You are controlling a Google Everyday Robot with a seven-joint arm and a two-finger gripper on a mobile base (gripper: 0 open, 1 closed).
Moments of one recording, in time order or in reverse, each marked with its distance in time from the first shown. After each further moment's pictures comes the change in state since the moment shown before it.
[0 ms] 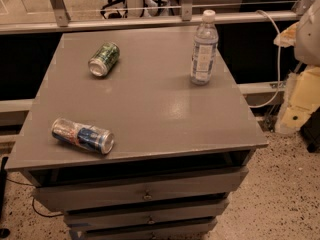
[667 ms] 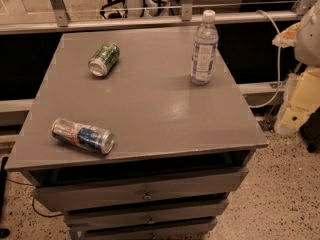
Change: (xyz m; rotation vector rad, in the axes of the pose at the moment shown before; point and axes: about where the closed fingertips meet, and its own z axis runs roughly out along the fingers) arm -0.001 0.000 0.002 -0.002 -0.034 -0.005
